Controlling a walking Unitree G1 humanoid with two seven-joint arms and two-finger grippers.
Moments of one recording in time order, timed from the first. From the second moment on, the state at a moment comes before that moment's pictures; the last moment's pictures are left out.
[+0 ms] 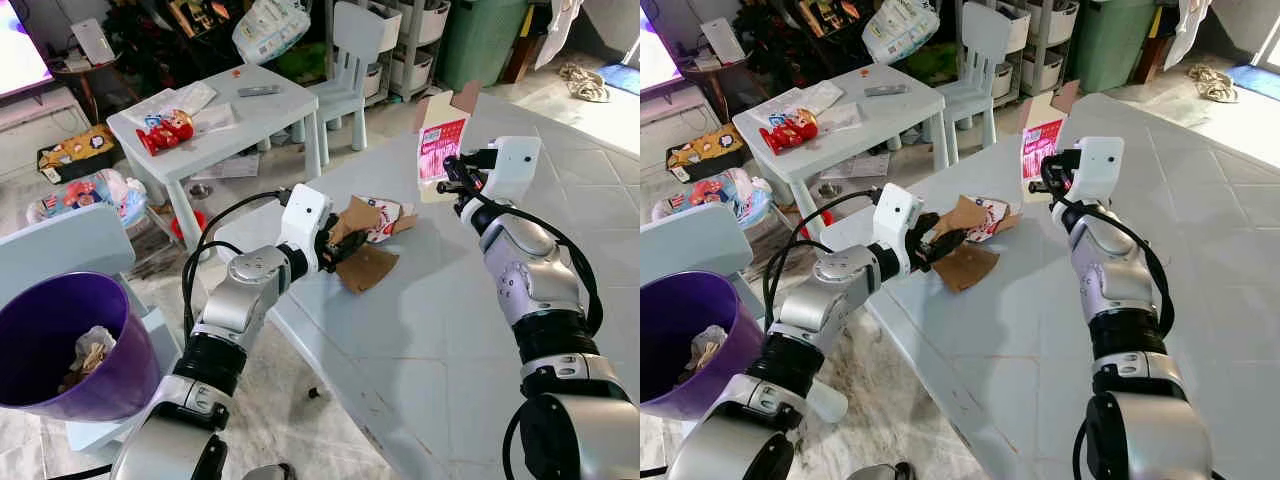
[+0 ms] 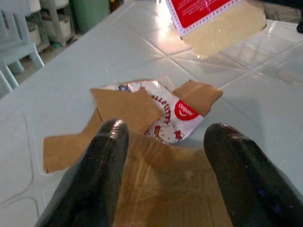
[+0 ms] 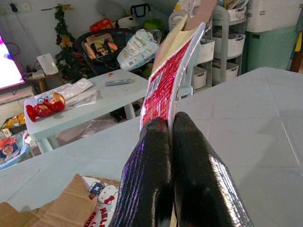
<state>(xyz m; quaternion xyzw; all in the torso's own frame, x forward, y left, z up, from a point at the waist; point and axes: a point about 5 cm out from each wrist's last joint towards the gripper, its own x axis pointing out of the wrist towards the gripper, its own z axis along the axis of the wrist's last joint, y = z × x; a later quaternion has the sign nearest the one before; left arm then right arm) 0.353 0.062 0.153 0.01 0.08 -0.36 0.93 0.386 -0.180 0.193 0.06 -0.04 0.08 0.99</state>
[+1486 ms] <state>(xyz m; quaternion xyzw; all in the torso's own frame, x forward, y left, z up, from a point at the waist) 0.358 0.057 0.119 0.08 0.18 -0.40 0.90 0.385 -0.178 0.191 0.06 -0.04 0.08 0.99</state>
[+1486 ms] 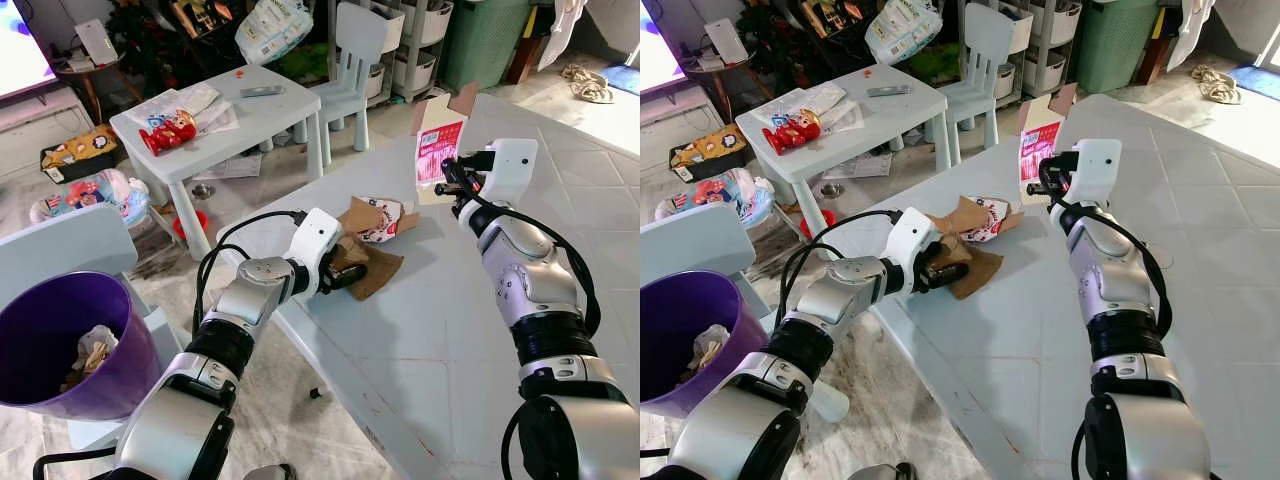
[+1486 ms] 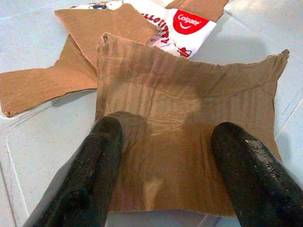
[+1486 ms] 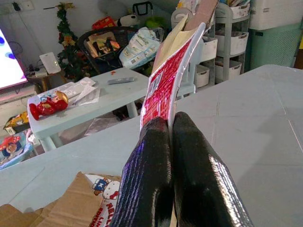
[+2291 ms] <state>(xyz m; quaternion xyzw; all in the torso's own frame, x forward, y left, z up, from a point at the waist) 0.359 0.066 0.119 0.04 0.17 -0.38 0.91 0.385 -0.178 0.191 0.06 -0.04 0.08 0.99</state>
